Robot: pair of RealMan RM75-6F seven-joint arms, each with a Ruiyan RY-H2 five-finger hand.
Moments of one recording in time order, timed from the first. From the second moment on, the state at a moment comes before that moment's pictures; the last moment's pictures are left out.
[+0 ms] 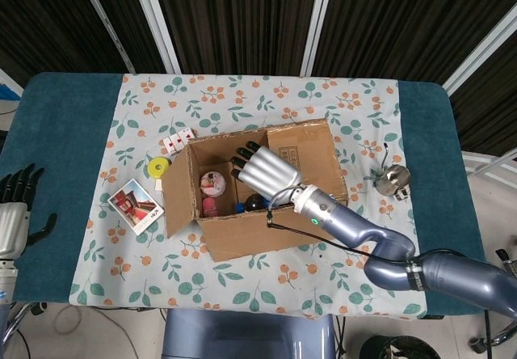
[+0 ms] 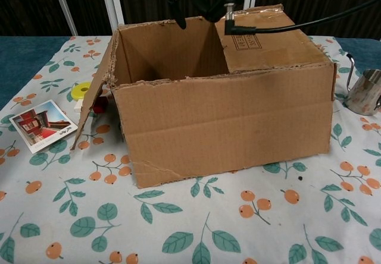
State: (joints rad) left arm -0.24 -1.21 -0.04 -1.50 1.32 1.48 0.03; right arm 1.04 -1.31 0.37 -1.58 -1.43 0.65 -0.33
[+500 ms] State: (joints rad) left arm -0.24 -1.21 -0.07 -1.50 1.32 1.45 0.01; right arm 1.17 -1.36 0.25 -1.44 -1.47 0.50 -0.32
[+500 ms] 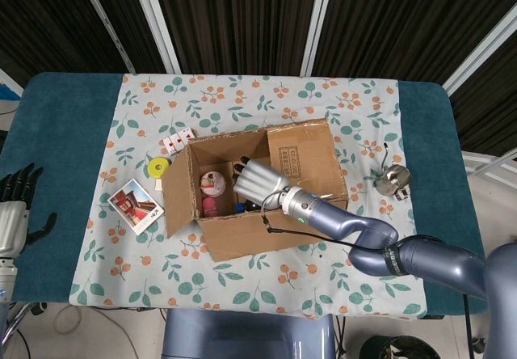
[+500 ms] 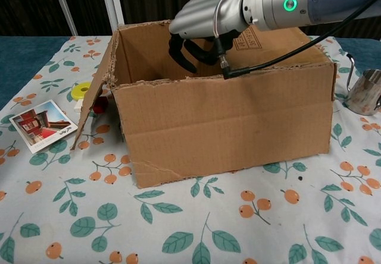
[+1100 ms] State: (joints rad) left arm -0.23 -1.20 -0.09 -1.52 1.32 1.42 0.01; right arm 1.27 -1.21 0.15 -1.43 -1.58 0.36 -0.44
